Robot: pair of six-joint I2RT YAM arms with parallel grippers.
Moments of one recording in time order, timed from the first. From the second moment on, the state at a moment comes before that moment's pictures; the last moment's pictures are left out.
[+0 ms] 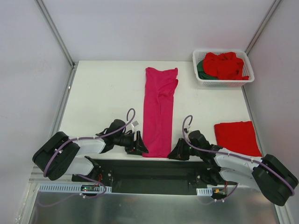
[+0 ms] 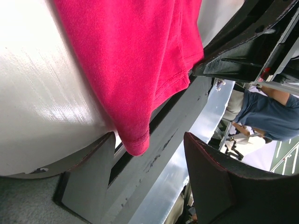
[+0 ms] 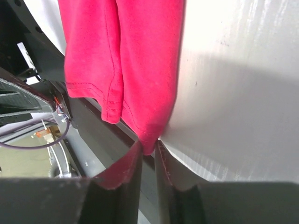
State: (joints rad) left arm -0.65 1.31 0.27 0.28 0.72 -0.93; right arm 0.78 1.00 0.13 0.13 -0.40 1.08
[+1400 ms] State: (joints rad) left arm -0.65 1.35 0.30 0.25 0.70 -0.92; right arm 0.78 1.07 0.16 0.10 -0.40 1.06
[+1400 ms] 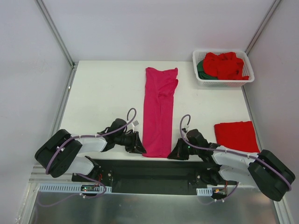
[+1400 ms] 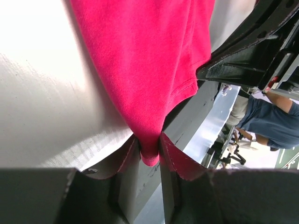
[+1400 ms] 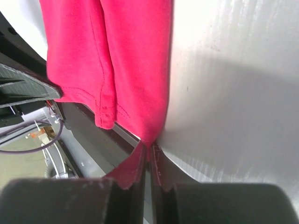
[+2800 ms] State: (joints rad) left arm -0.65 1.19 0.30 0.00 0.84 -0.85; right arm 0.87 0.82 0.37 -0.44 -0.38 0.96
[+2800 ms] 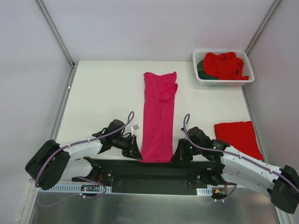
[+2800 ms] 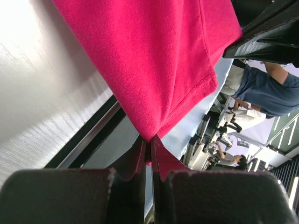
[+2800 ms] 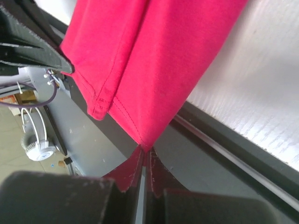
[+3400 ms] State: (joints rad) left arm -0.66 1.08 0.26 -0.07 0.86 -0.85; right arm 1.06 0.75 0.40 -0.57 -0.30 1.02
